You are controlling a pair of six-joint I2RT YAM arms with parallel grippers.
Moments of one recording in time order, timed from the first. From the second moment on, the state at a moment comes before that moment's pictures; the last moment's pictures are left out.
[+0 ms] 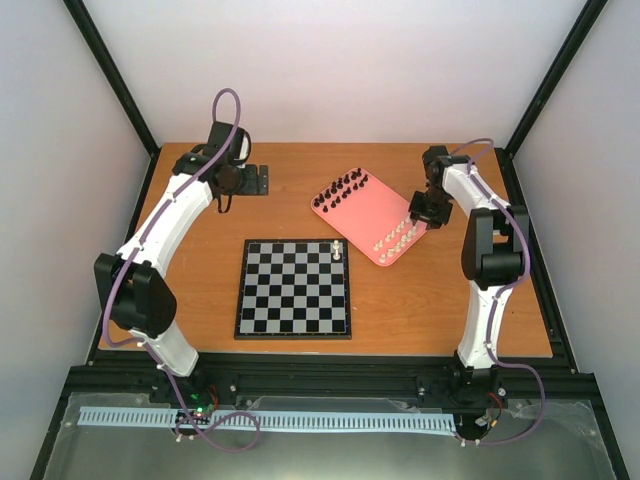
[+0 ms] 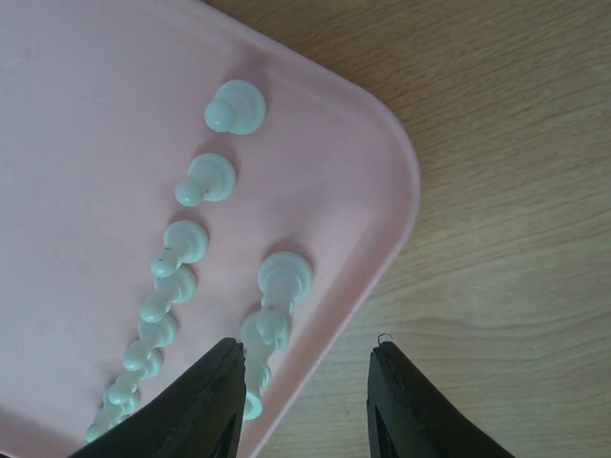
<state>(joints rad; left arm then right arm) -0.28 1.67 1.63 -0.88 -0.10 -0.25 0.09 2.10 1.73 -1.08 -0.08 0.44</state>
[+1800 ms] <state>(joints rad) -0.28 1.71 1.66 -0.88 -0.11 -0.25 0.10 2.20 1.76 -1.02 -0.13 0.45</state>
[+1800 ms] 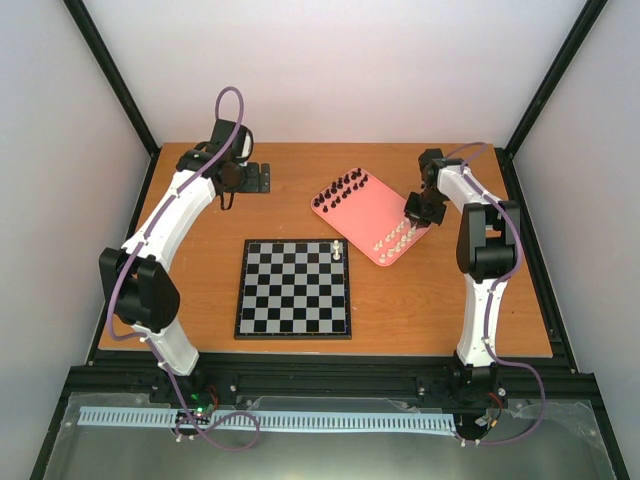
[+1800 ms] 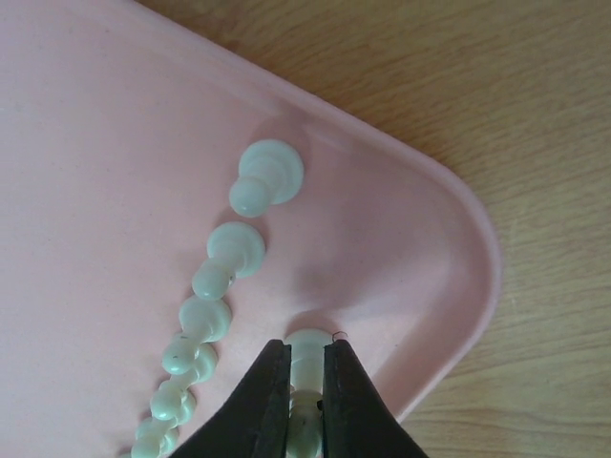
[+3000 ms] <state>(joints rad) -0.28 1.71 1.66 -0.88 -0.11 -0.25 0.30 2.11 2.11 -1.26 -0.07 0.40</state>
